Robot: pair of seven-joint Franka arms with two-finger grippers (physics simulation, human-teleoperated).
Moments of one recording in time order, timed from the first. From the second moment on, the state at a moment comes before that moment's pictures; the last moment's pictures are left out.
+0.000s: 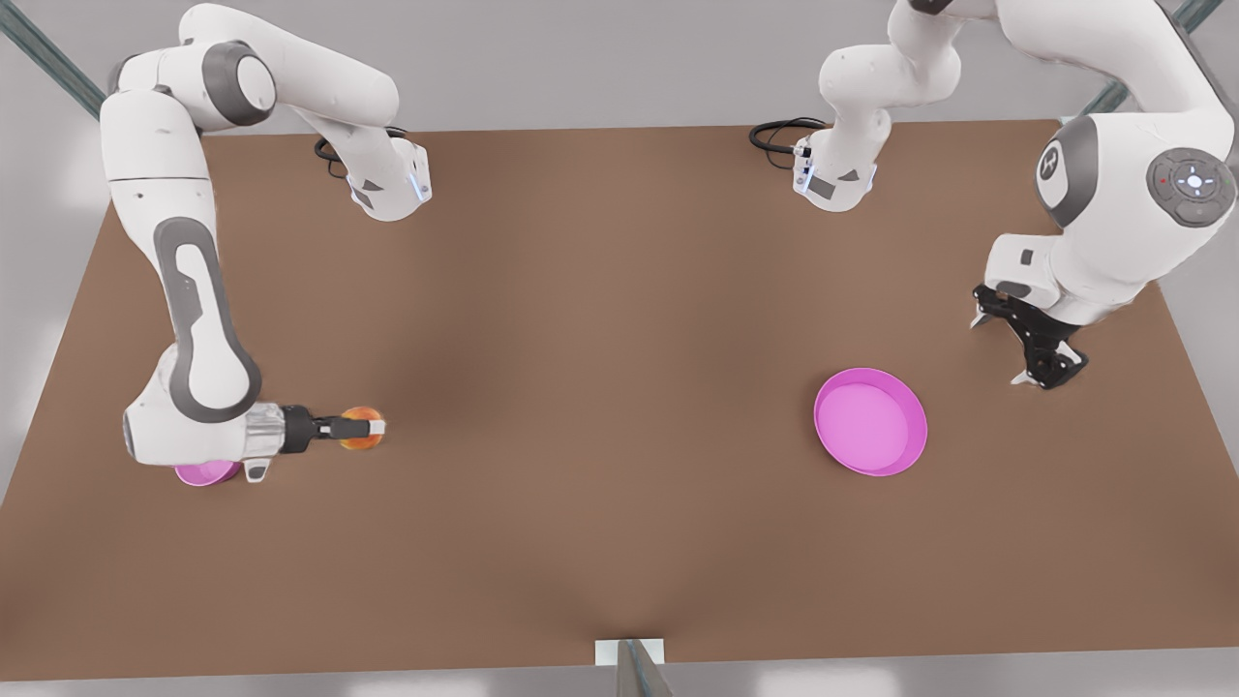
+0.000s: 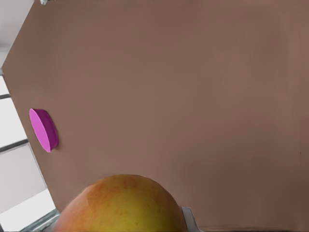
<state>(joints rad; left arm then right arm) -0.05 0.11 -0.01 -1.46 0.05 1.62 1.10 -0.38 0.59 0.33 -1.63 0.57 1.82 -0.20</state>
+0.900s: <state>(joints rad) -0.11 0.22 0.06 -1.41 0.02 1.63 0.31 -0.48 0.81 0.12 -1.32 0.06 1.91 -0.77</state>
